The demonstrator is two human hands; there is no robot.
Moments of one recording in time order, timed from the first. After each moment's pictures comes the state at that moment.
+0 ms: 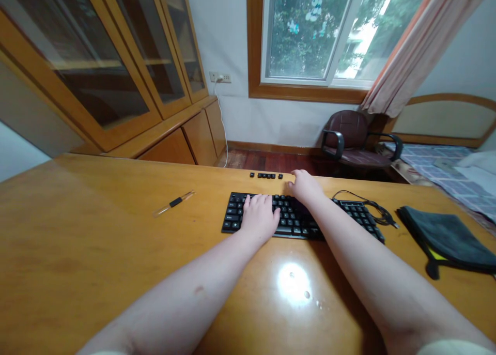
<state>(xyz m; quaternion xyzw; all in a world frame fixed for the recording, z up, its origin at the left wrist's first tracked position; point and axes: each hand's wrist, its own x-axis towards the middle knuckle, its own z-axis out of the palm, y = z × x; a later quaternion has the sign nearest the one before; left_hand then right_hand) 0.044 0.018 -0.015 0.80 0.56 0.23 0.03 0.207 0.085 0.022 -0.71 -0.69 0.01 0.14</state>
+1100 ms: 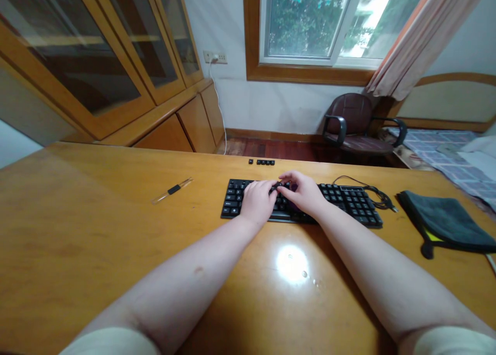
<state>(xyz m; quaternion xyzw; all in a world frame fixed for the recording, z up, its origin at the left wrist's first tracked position) 0.041 0.018 -0.003 0.79 0.51 0.33 0.10 0.200 0.027 0.011 -0.52 -0.74 0.19 0.37</state>
